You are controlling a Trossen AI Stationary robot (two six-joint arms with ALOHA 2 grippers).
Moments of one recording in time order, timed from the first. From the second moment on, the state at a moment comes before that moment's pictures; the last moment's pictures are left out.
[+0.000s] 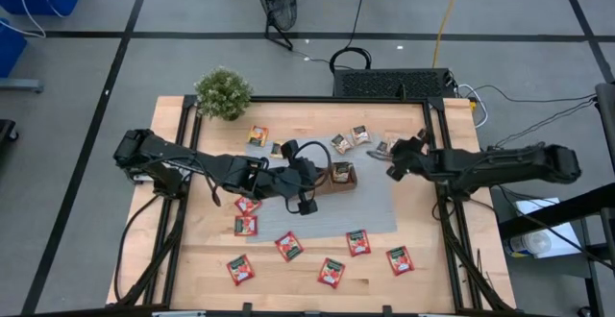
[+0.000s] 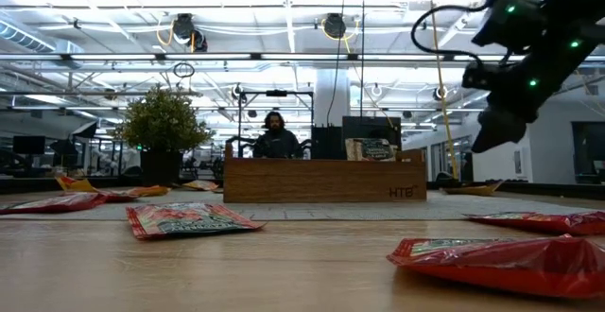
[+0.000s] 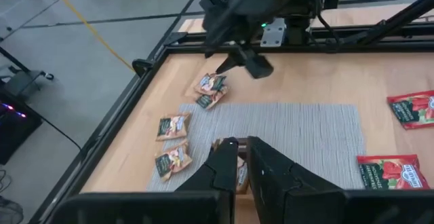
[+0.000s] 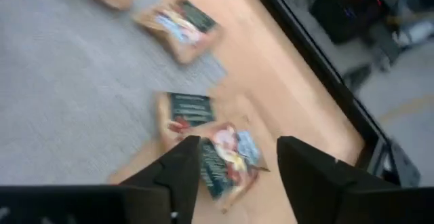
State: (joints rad) left arm -0.23 1.66 1.47 -0.38 -0.58 -0.09; right arm -0.15 0.89 0.39 -0.52 0.71 0.24
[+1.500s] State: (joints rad) left arm -0.21 1.05 0.59 0.43 -0.59 -0.07; right arm -0.38 1.06 0.36 -0.46 0.41 0.21
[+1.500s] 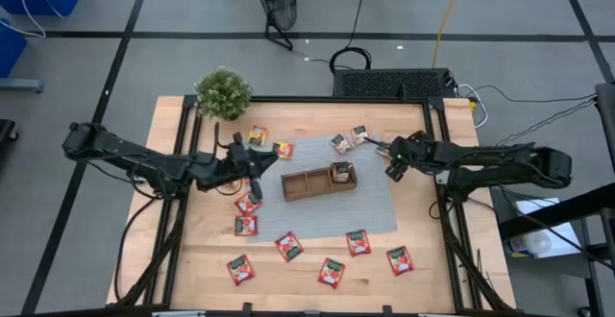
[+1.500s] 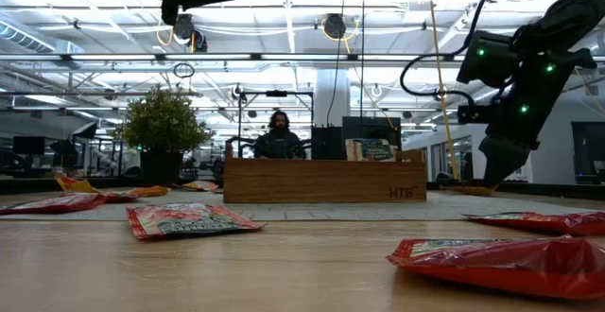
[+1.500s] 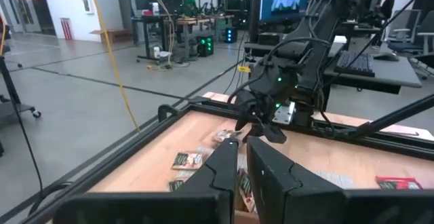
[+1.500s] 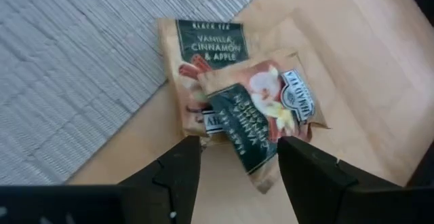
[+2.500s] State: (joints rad) left arm -0.21 1.06 0.58 0.42 -0.59 -0.07; right arm -0.36 1.10 0.36 -0.32 0.34 0.07
